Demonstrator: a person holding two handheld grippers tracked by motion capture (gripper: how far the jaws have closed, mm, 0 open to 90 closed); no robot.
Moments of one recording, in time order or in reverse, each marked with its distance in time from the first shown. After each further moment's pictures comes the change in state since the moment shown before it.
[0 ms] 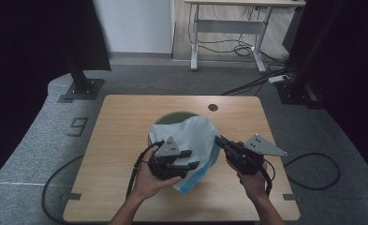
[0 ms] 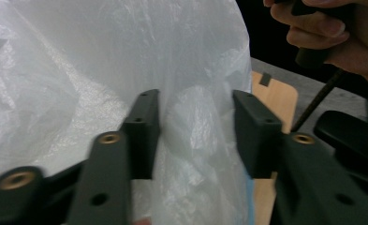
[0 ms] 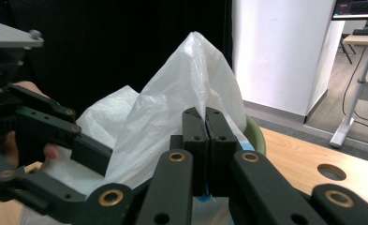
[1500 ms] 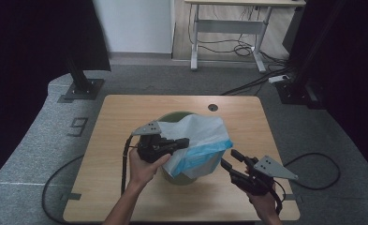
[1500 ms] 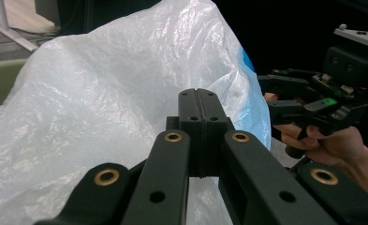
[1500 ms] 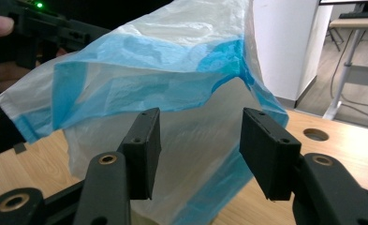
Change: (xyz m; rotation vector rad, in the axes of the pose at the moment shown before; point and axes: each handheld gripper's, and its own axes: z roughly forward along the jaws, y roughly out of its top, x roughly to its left) left arm 0.043 0.009 -0.024 -0.197 -0.116 -0.181; right arm 0.004 -0.041 -0.039 0.028 -0.039 0.021
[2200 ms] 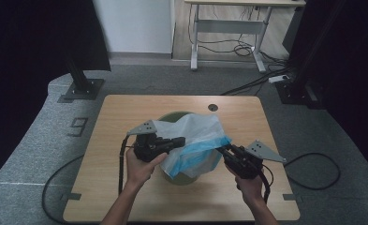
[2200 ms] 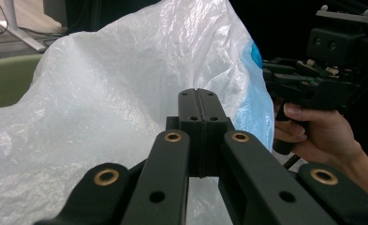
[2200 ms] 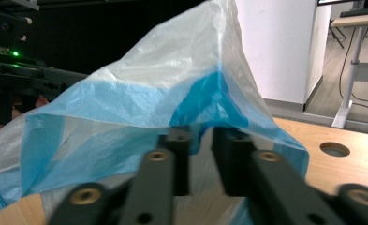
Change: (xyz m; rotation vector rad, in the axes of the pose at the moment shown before) left arm 0.007 -0.004 -0.006 -0.018 0.014 -0.022; right arm -0.005 0.017 0.039 -0.045 0.004 0.084
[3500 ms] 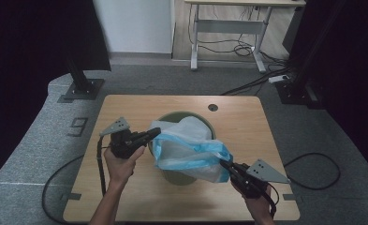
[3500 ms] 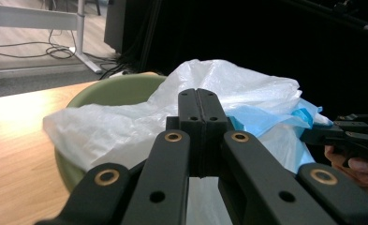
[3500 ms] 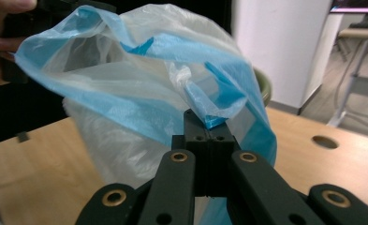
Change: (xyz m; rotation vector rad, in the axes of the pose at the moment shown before) left arm 0.023 -0.010 -0.052 -0.124 0.180 -0.034; right arm 0.015 -0.025 -0.035 0.041 0.020 -0.144
